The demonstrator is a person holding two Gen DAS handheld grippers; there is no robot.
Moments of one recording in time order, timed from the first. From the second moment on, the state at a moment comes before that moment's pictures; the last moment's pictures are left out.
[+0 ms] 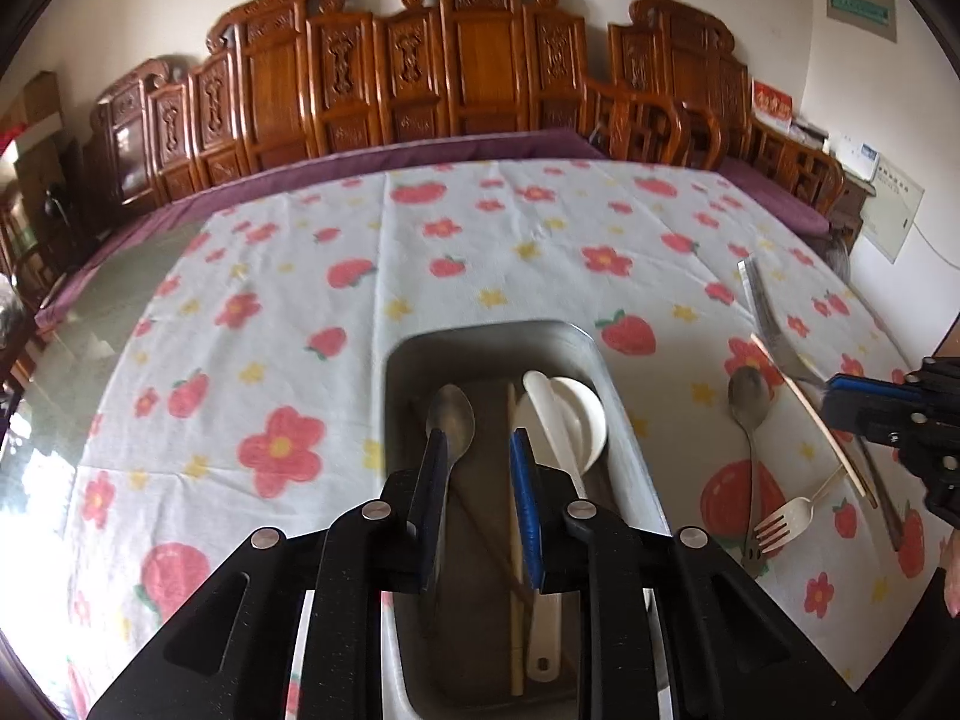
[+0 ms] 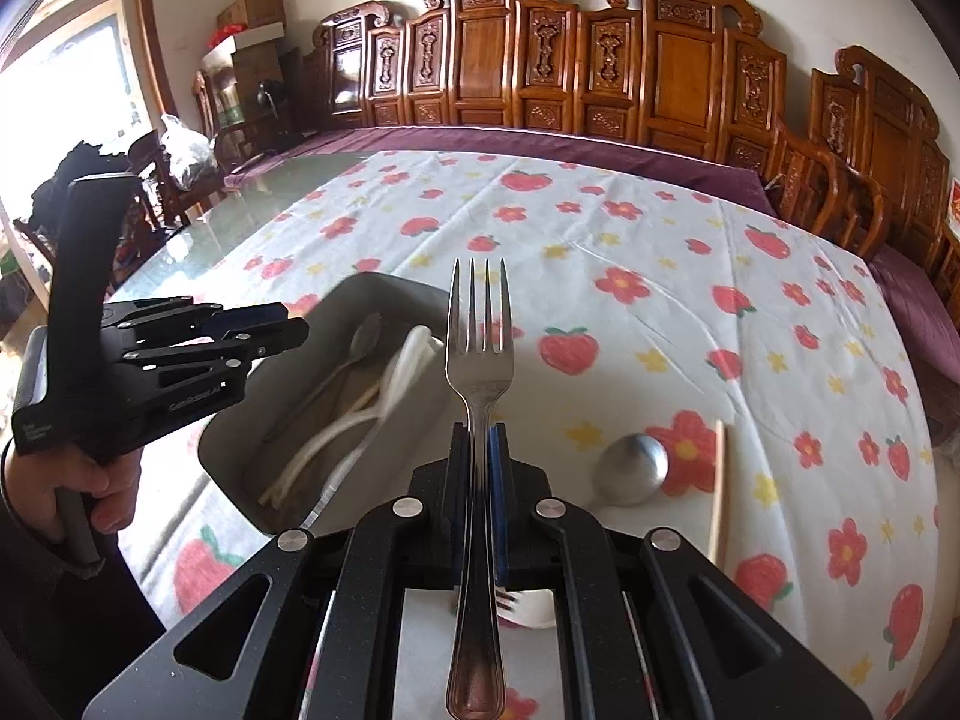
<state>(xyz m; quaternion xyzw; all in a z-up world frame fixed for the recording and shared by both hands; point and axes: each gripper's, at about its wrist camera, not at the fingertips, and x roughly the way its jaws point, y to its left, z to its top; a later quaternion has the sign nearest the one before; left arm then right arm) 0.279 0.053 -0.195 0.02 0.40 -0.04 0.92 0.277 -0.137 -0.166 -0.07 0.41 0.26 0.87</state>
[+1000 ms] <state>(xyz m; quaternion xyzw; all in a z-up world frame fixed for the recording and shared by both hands) 0.265 0.149 -0.170 -0.01 0.35 0.03 0.93 0.321 0.002 -0.218 -0.04 0.48 0.28 0.83</state>
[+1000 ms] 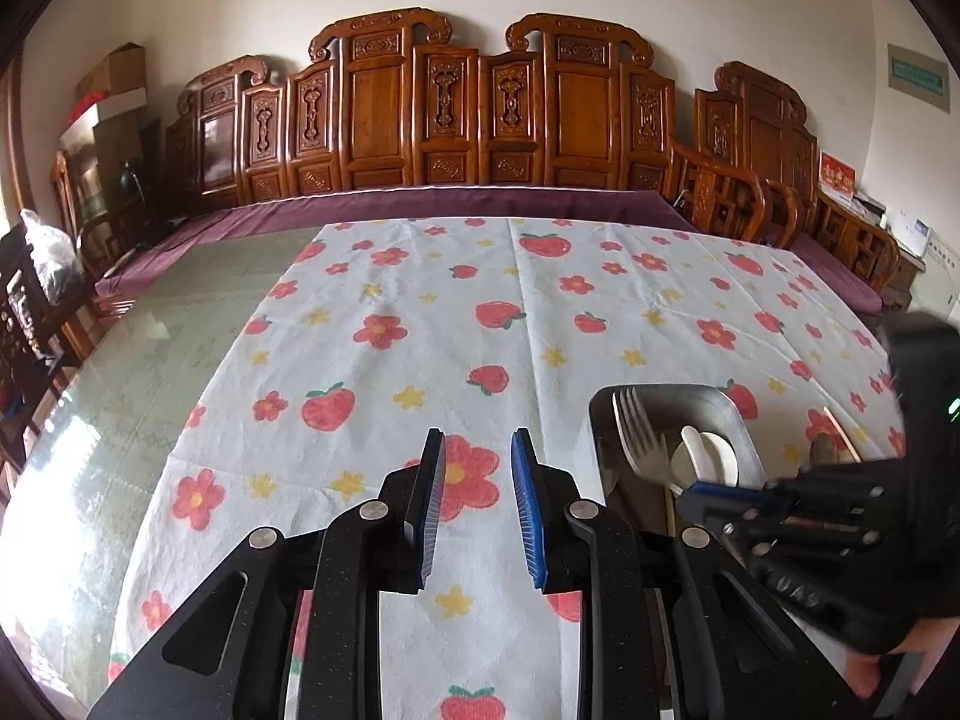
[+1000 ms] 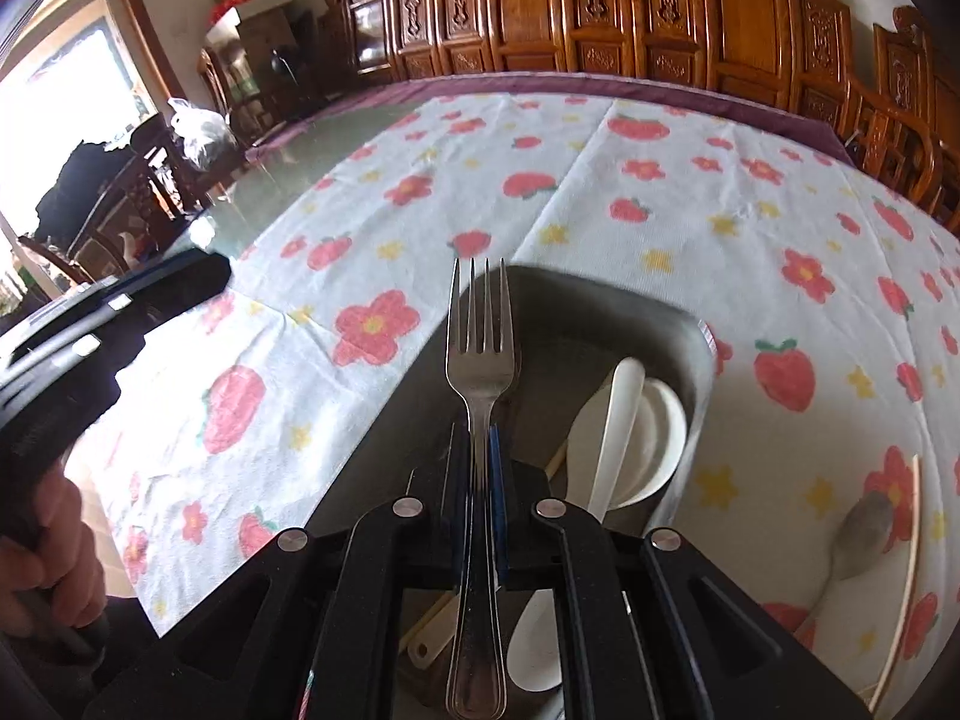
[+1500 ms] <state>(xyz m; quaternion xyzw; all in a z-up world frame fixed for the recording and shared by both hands) 0.262 0.127 -0.169 -0.01 0.35 0.01 0.94 0.299 -0.034 -0.199 -0.06 0.44 0.29 0.85</state>
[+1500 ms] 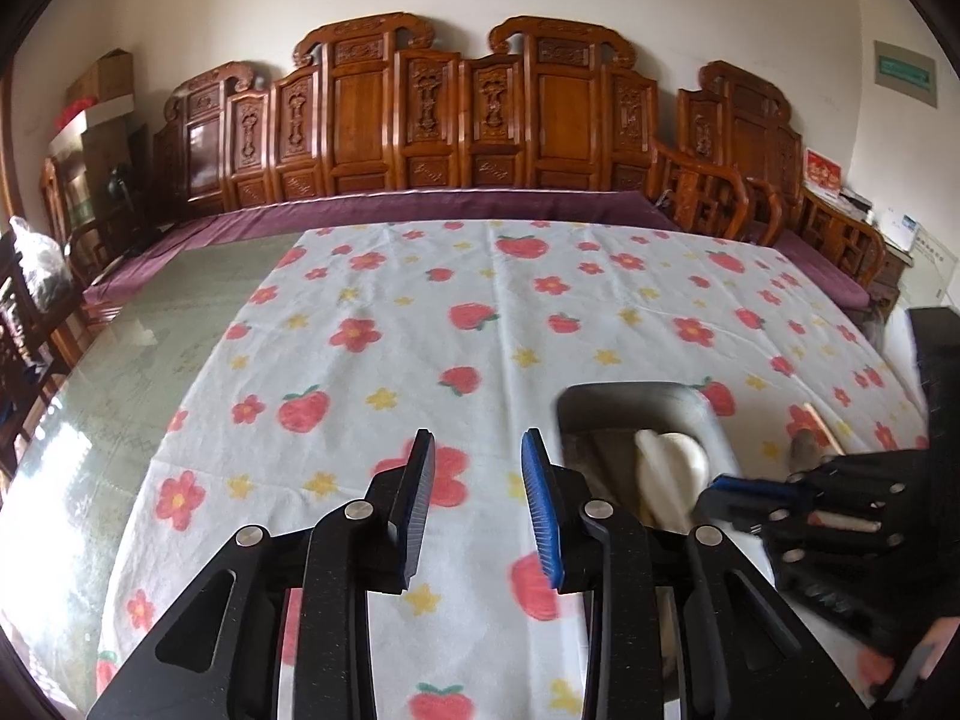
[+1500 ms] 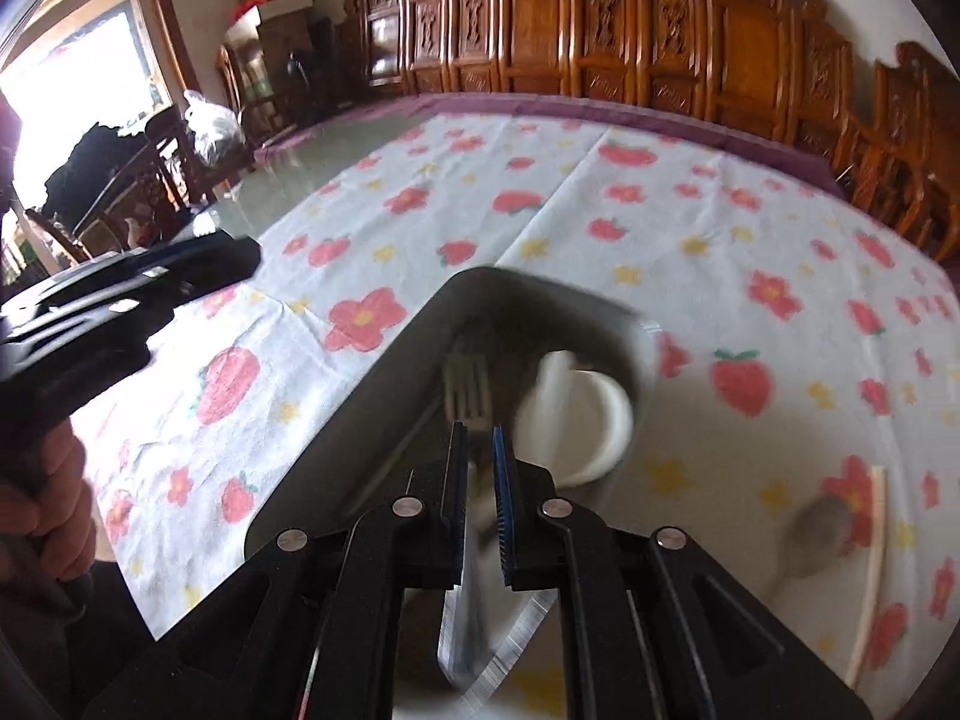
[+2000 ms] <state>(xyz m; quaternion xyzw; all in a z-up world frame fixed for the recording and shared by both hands) 0.245 0.017 -0.172 0.03 0.35 -0.09 0.93 0.257 -0.203 -0.202 -0.09 0.46 0.19 0.86</state>
